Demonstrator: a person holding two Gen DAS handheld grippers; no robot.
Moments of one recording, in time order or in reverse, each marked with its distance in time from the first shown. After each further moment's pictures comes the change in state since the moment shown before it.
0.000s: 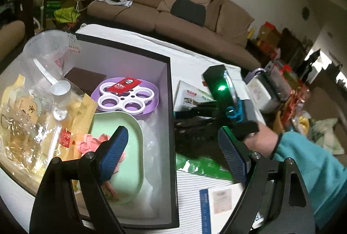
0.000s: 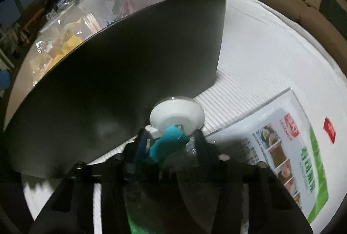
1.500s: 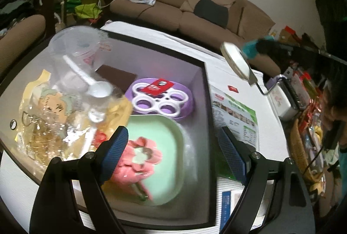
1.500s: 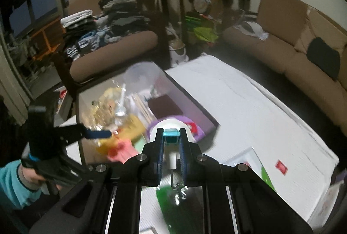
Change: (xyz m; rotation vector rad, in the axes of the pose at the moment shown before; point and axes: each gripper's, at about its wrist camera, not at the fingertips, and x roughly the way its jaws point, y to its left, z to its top) left arm -0.009 0.049 0.010 -0.075 0.012 0.113; right arm -0.159 0.093 0.088 -0.103 -0.247 -0.041
